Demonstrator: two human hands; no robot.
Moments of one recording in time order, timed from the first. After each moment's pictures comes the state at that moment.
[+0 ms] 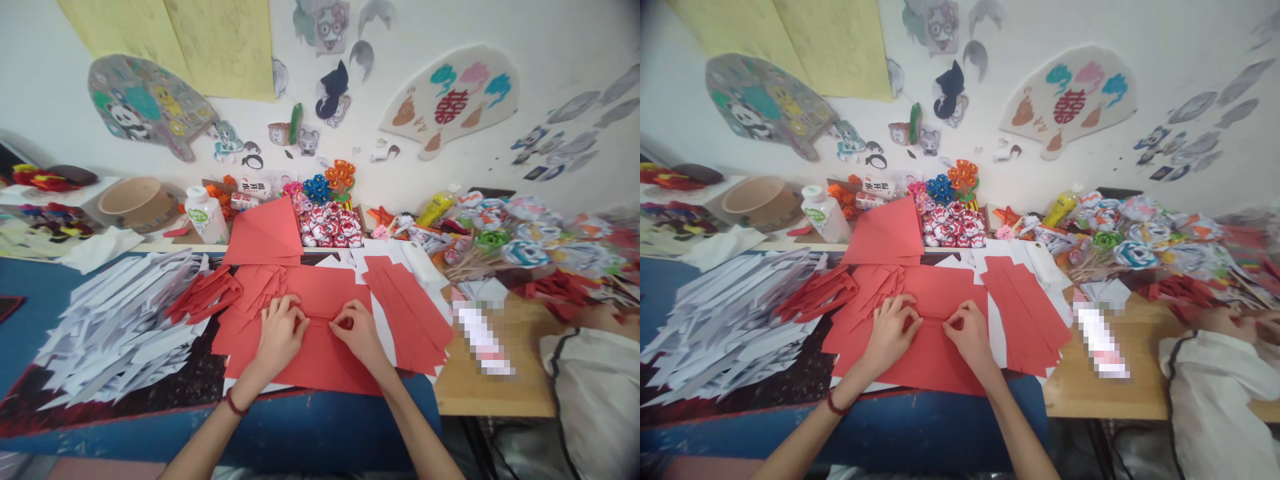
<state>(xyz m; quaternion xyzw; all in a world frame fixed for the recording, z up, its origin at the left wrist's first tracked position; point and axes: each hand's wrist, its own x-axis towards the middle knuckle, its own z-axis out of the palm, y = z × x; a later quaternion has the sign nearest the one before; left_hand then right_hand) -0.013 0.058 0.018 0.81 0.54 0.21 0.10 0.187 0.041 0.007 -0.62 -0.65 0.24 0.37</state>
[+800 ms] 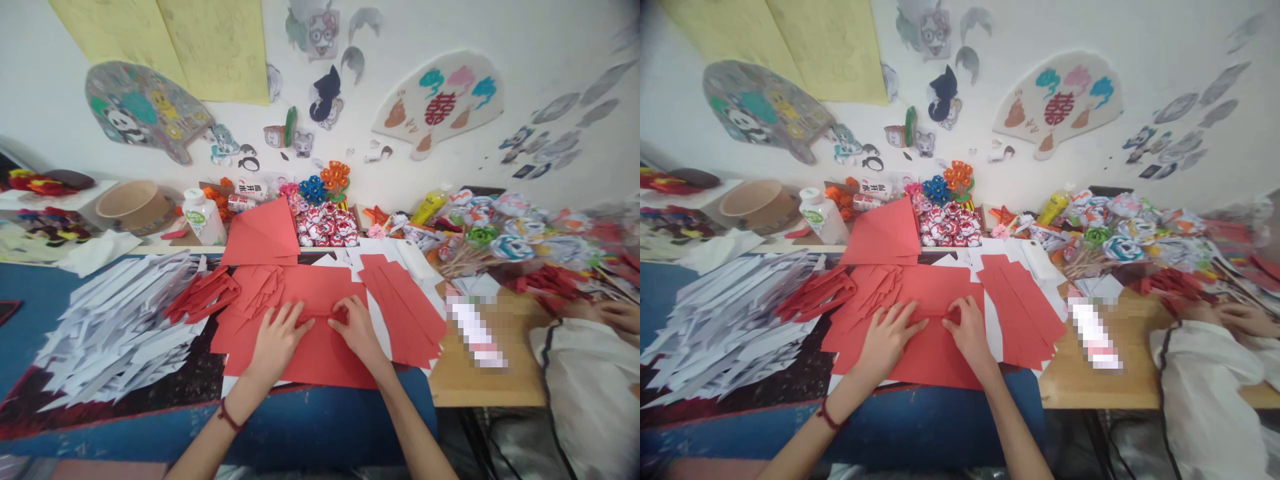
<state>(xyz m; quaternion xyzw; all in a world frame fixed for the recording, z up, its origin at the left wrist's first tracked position) -0.024 0.040 0.014 0.89 0.44 0.11 -0.07 0.193 0.042 0.002 -0.62 -0.65 0.24 0.36</state>
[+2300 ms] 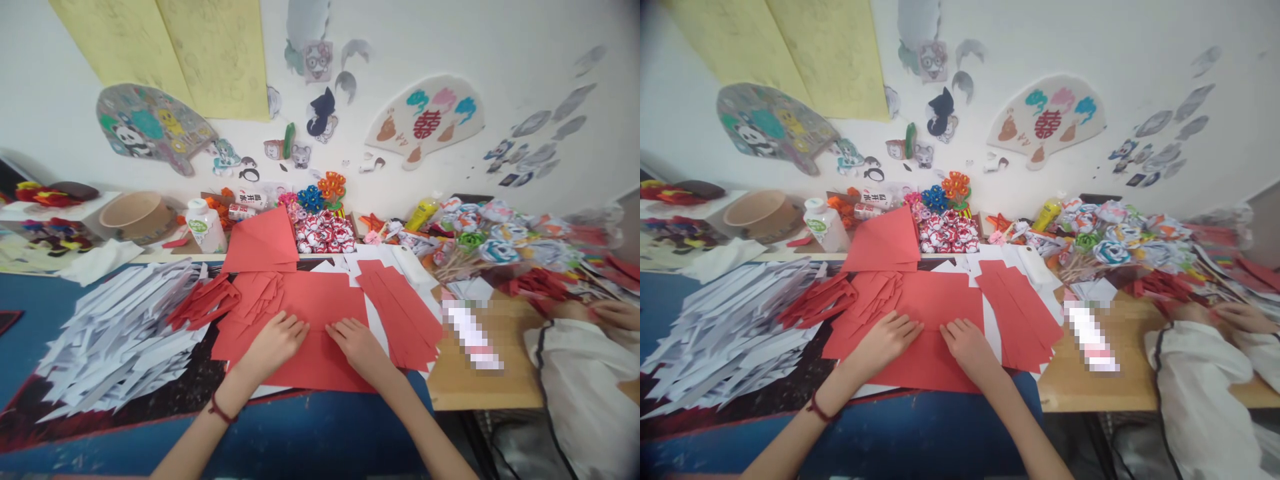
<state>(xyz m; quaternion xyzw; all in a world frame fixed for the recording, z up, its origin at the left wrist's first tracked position) -0.035 0.061 0.022 0.96 0.24 0.08 -0.14 0.201 0.018 0.010 -0.42 -0.89 -0.10 0.14</state>
